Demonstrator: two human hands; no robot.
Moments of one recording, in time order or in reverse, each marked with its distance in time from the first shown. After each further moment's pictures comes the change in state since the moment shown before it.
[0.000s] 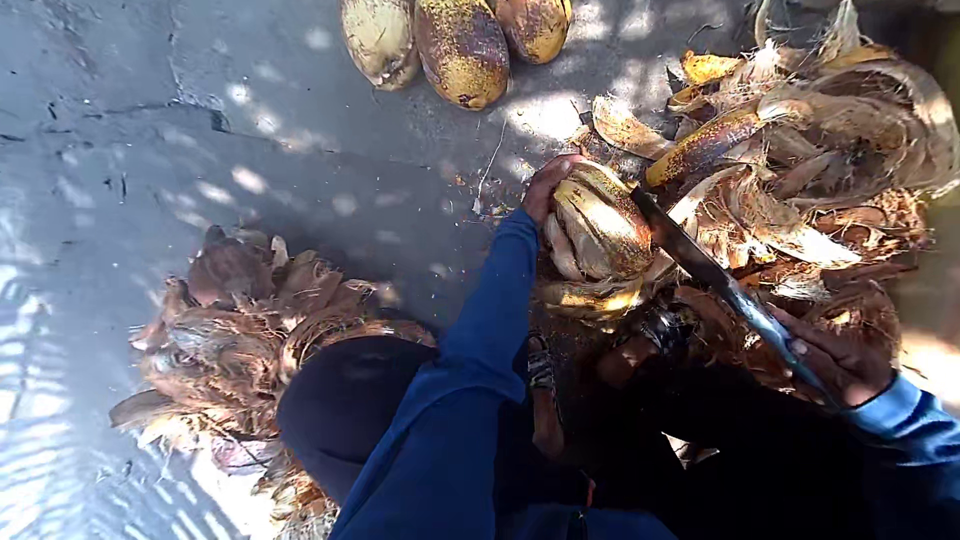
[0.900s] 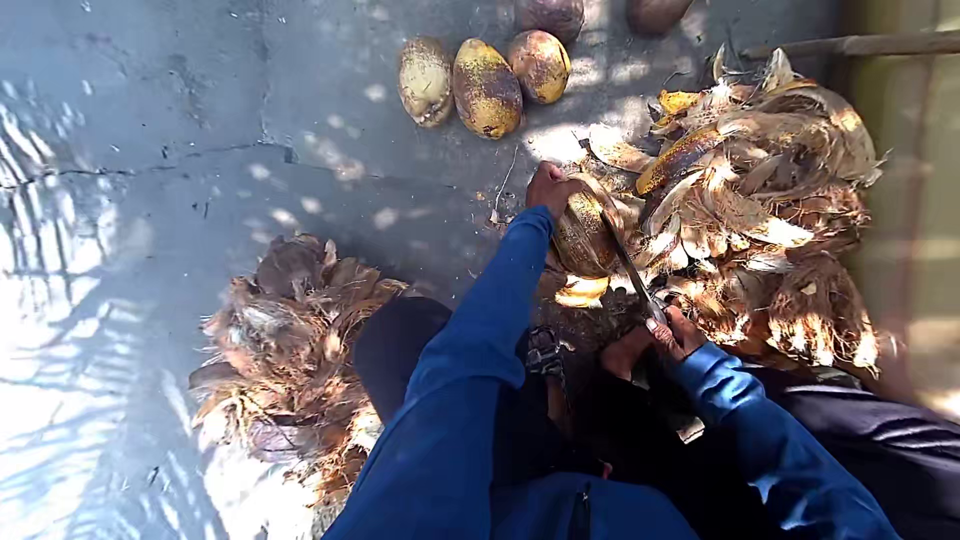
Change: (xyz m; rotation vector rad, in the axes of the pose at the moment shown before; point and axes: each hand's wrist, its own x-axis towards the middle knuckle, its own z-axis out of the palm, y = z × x) left_hand -0.027 0.077 0.030 0.637 0.316 -0.332; right_hand 0.006 -0.064 0.139 -0.202 -0.031 0.216
